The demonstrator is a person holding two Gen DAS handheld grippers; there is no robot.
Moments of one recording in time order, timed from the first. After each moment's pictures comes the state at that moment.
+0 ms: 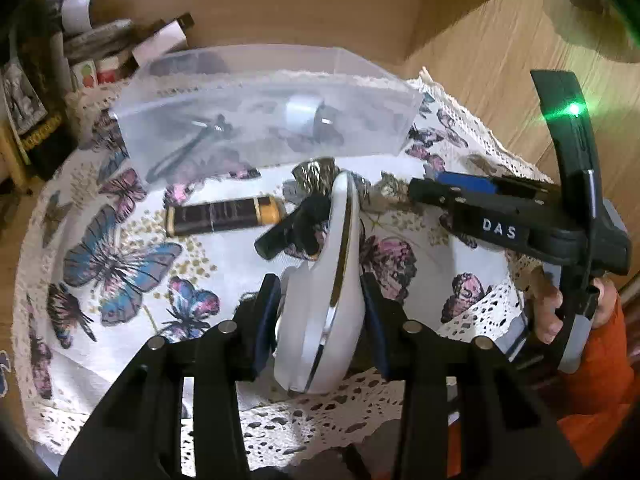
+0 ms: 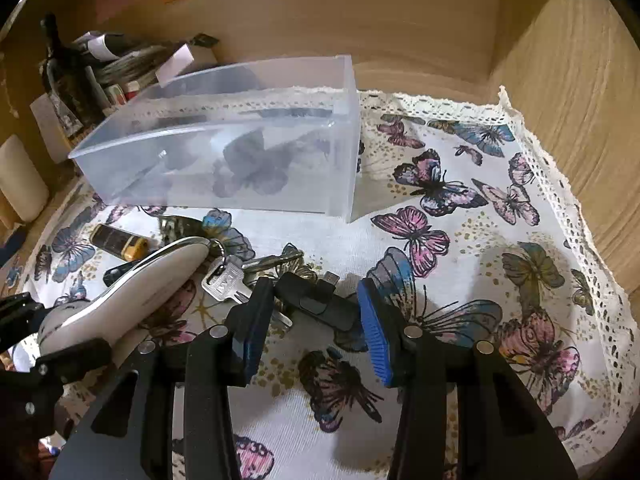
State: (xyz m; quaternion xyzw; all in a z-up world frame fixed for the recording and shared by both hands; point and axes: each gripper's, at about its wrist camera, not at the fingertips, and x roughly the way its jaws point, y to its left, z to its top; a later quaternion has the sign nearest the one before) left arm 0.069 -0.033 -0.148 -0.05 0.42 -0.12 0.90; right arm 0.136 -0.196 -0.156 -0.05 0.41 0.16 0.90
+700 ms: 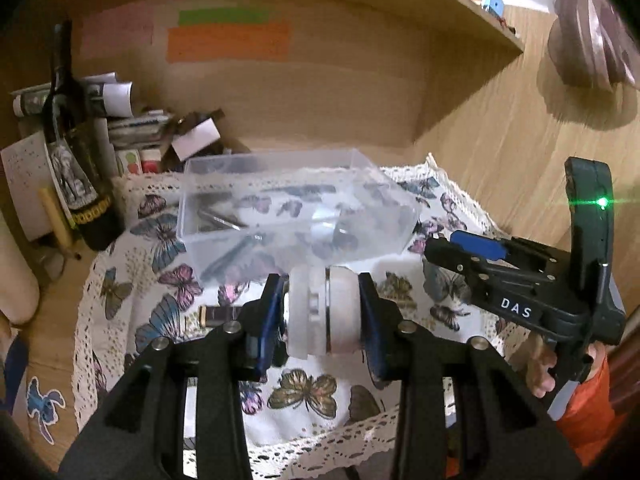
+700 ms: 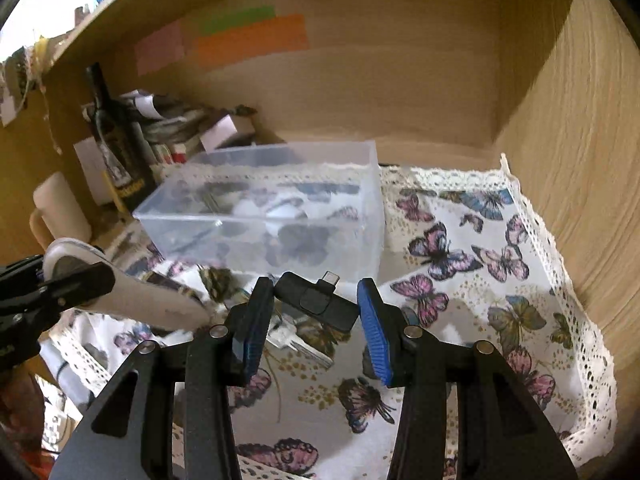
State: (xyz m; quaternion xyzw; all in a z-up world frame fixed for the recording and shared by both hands) left arm 0.062 -0.012 -0.075 -0.05 0.32 -0.09 0.94; right arm 0.114 -0.187 -0.101 -0.02 0.32 0.20 0.92
